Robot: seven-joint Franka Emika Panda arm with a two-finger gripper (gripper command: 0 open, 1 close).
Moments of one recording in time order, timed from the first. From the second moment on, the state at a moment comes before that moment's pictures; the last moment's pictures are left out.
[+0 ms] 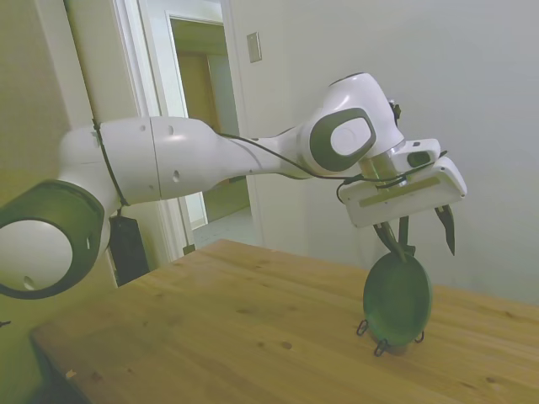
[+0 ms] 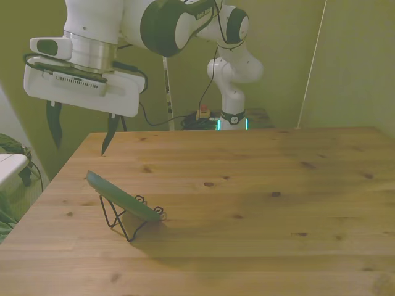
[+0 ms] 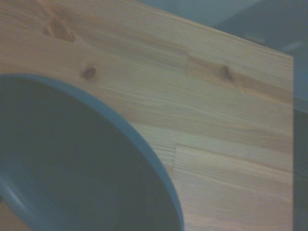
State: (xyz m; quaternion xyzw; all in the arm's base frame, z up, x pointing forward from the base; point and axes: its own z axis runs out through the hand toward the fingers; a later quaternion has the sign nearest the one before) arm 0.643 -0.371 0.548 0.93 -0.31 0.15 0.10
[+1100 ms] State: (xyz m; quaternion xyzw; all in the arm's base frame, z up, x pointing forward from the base) arm 0.686 -0.350 0.507 0.96 -0.26 0.14 0.03
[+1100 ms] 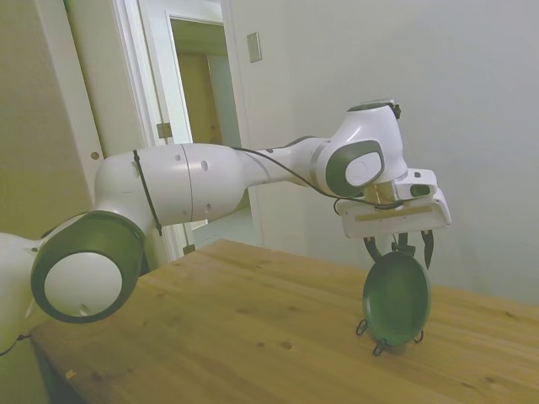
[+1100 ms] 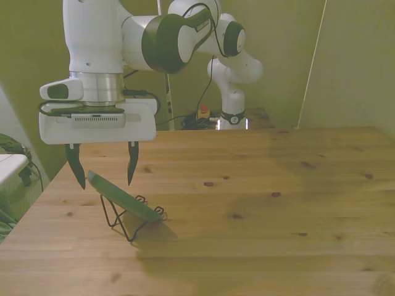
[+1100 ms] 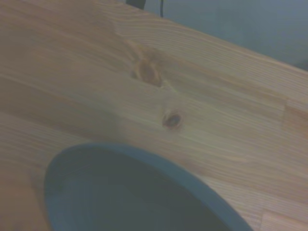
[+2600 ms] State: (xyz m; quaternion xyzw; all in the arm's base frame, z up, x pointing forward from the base) arm 0.694 -0.361 0.514 0.96 -0.23 0.15 0.03
